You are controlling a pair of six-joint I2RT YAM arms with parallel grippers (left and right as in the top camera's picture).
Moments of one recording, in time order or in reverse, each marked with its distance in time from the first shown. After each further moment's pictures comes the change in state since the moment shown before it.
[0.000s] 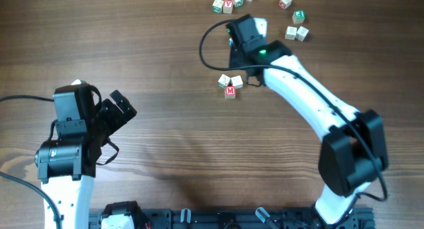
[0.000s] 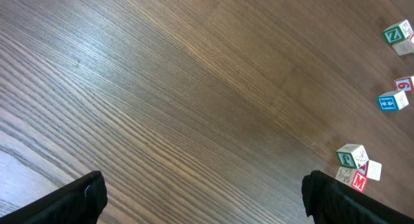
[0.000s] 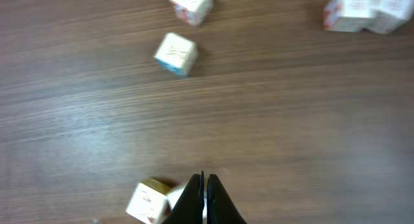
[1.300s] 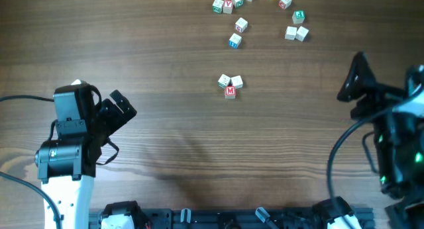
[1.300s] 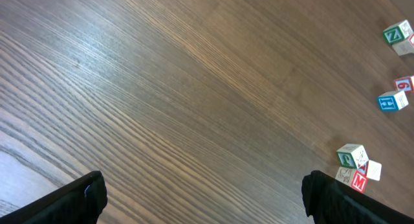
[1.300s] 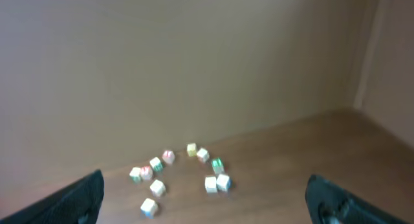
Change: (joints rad) left arm 0.000 0.000 0.000 0.000 0.000 0.000; right arm -0.201 -1.176 -0.324 0.074 0.103 -0.304
